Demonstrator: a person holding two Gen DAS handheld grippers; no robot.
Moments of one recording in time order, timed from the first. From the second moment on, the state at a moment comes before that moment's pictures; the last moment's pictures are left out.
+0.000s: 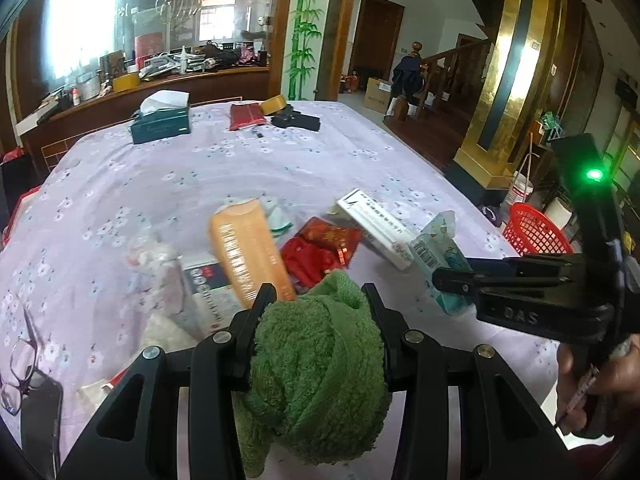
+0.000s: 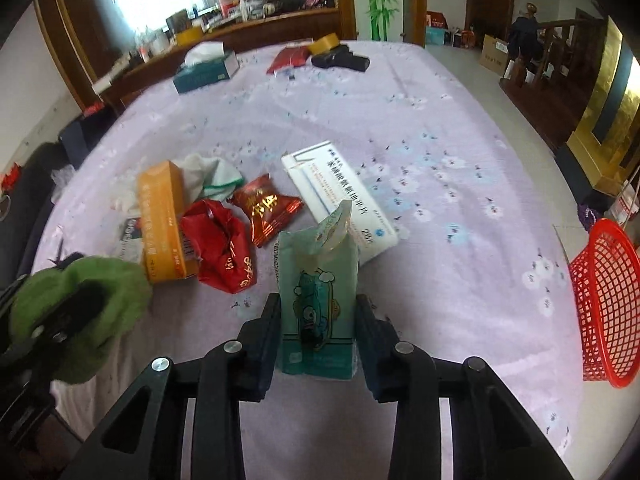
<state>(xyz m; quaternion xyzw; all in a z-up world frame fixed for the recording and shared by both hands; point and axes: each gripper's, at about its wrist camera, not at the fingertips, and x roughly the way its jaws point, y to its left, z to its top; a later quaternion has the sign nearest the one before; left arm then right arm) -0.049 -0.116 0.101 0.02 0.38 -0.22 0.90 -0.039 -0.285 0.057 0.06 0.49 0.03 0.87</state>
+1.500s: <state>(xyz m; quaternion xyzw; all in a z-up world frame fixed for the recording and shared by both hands) -0.052 -0.312 0.144 0.10 0.34 -0.37 0.86 -0.134 -0.478 0.114 0.19 0.40 -0.10 0.89</state>
